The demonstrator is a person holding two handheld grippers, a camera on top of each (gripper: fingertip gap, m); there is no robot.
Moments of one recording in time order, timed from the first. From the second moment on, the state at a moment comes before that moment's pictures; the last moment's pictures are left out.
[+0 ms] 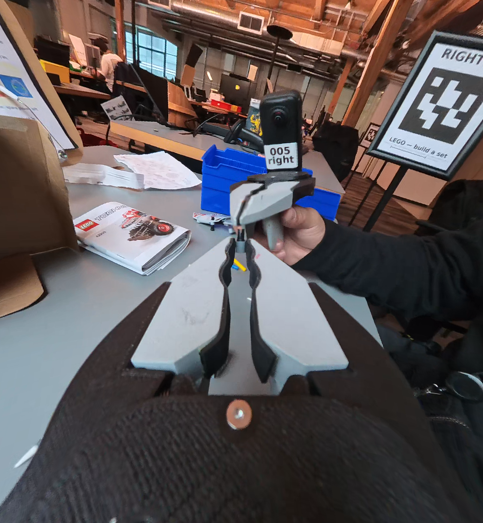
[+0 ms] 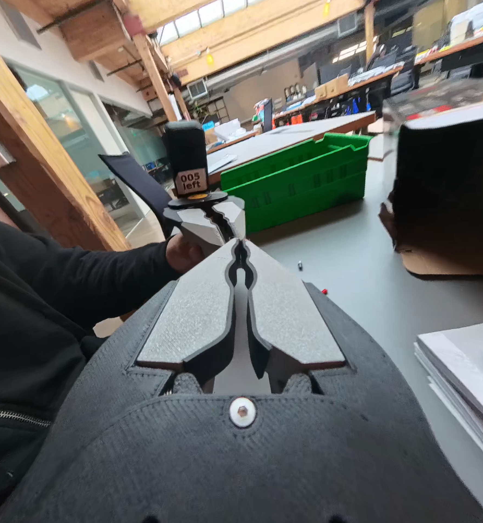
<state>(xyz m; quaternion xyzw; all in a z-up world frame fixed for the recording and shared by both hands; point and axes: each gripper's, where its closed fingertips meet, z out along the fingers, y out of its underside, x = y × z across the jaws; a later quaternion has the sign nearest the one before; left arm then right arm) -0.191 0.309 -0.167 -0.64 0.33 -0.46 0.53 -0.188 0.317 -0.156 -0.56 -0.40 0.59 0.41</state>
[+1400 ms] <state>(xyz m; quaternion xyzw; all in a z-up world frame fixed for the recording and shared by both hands) -0.198 0.304 -0.145 -0.59 0.28 -0.56 0.51 -0.198 0.299 -0.154 -0.54 -0.43 0.61 0.39</state>
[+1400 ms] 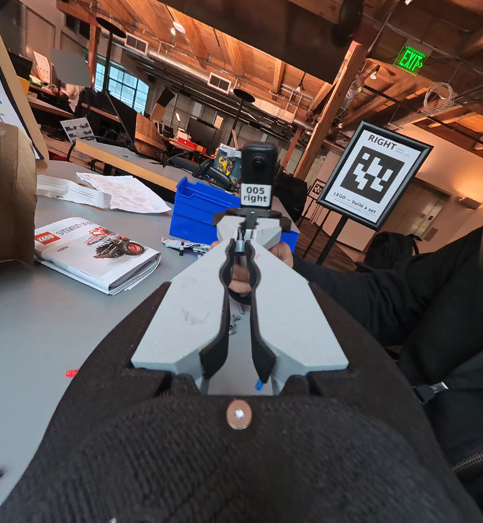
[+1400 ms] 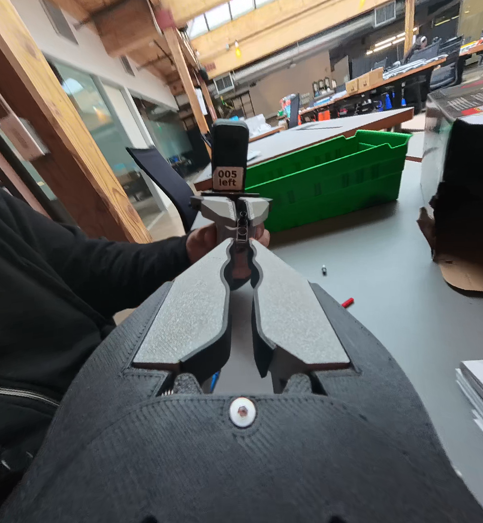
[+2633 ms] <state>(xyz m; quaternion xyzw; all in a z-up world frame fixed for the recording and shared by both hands) -0.192 0.297 -0.145 -0.58 0.29 -0.58 0.50 -0.205 0.290 -0.156 -0.53 -0.42 0.65 0.36</state>
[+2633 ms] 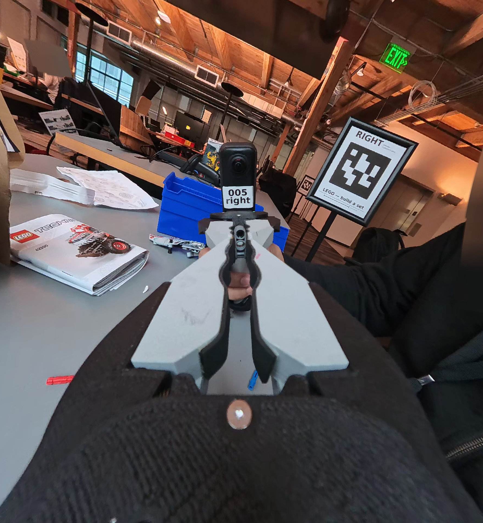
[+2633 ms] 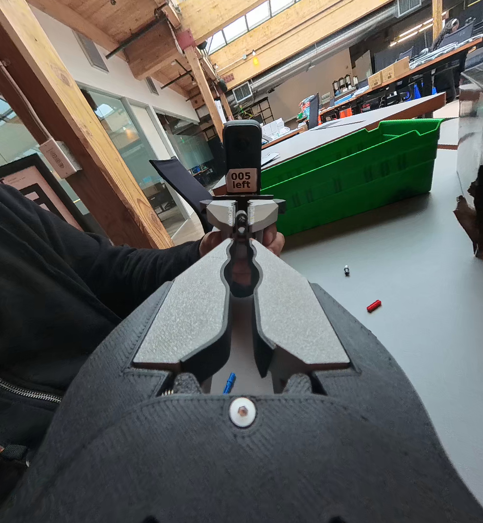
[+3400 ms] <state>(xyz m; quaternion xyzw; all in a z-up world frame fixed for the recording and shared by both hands) -0.192 0.320 -0.204 -0.71 0.30 -0.44 0.46 -0.199 0.332 -0.209 -0.54 -0.62 0.09 0.56</state>
